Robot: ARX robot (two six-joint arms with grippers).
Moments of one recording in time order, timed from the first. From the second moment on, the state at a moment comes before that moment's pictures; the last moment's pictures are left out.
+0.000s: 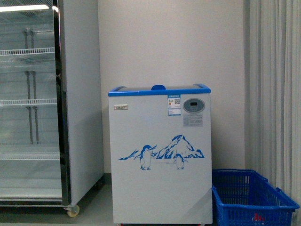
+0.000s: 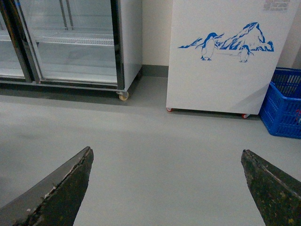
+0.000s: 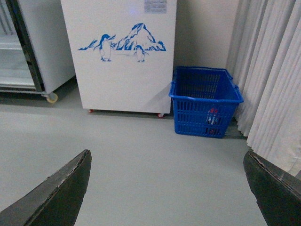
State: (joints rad) left arm 0.00 0.00 0.01 0.00 0.00 0.00; right arm 0.00 0.00 0.02 0.00 0.00 0.00
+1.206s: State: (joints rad) left arm 0.00 0.00 0.01 0.00 0.00 0.00; right arm 0.00 0.00 0.02 0.00 0.00 0.00
